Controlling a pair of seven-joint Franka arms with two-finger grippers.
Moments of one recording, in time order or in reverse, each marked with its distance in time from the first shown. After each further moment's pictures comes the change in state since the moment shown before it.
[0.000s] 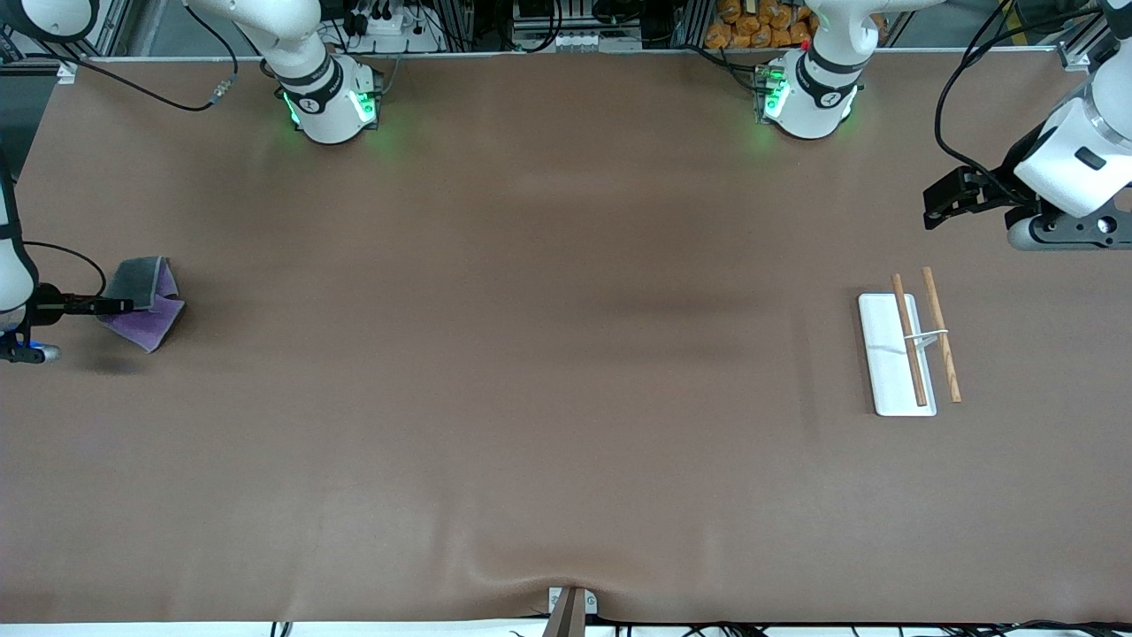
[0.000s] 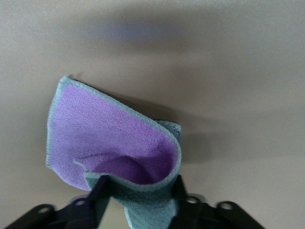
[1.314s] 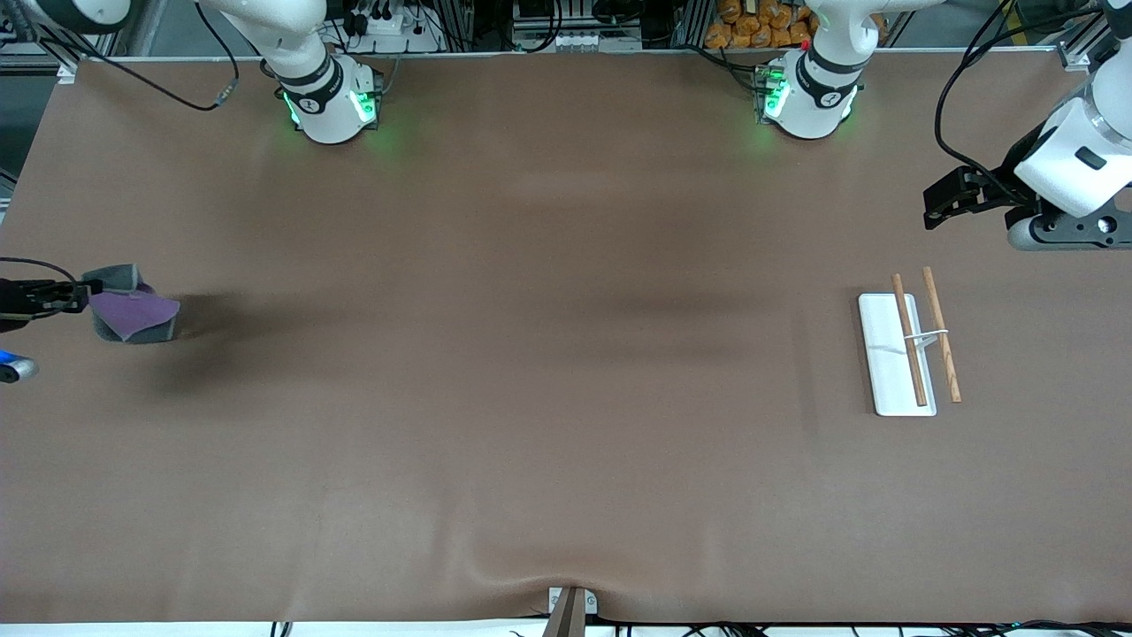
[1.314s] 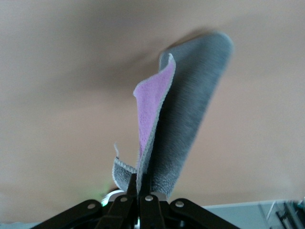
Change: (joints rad) left arm 0.000 0.000 0.000 0.000 0.000 0.000 0.000; right arm 0.255 -0.096 0.035 0.333 0.043 -0.649 0.350
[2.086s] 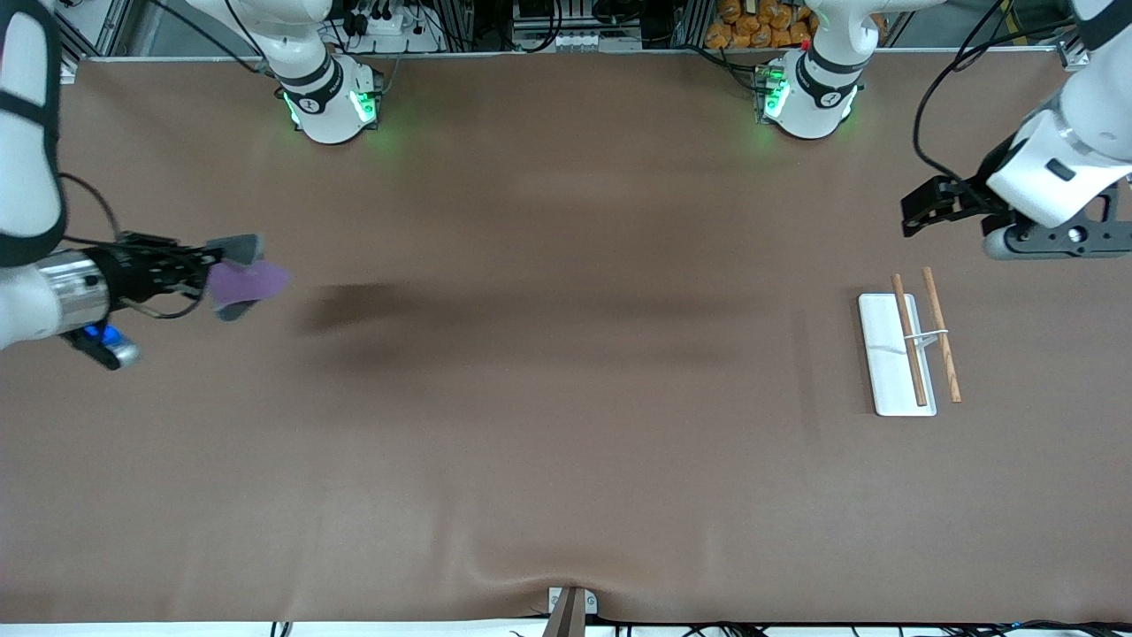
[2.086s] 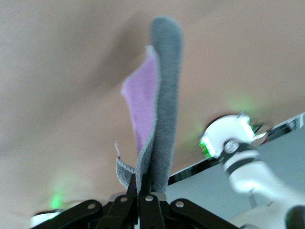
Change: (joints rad) left arm -0.024 0.026 -0.036 0.000 -0.015 0.038 -0.109; right arm 0.321 -0.160 0.008 0.002 0.370 -0.154 0.817
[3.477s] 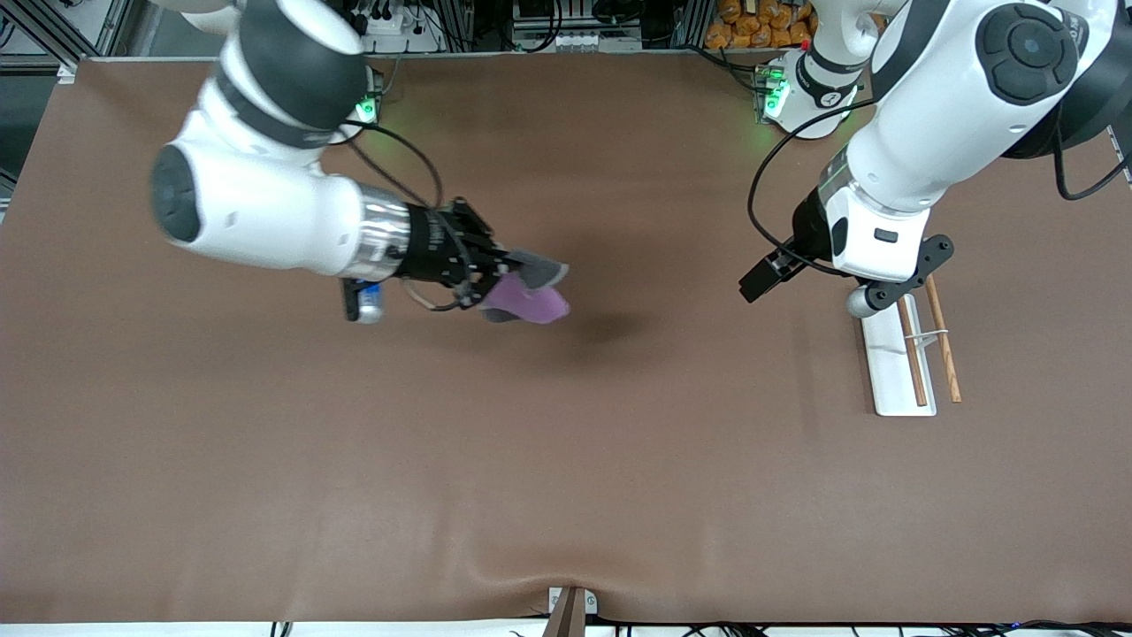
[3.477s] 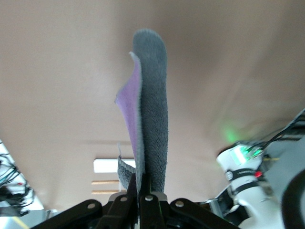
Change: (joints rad) left arm -0.222 0.164 -0.026 0.076 -0.101 0.246 -0.849; right arm 0.509 0.019 -0.002 0.058 0.348 0.728 1.091
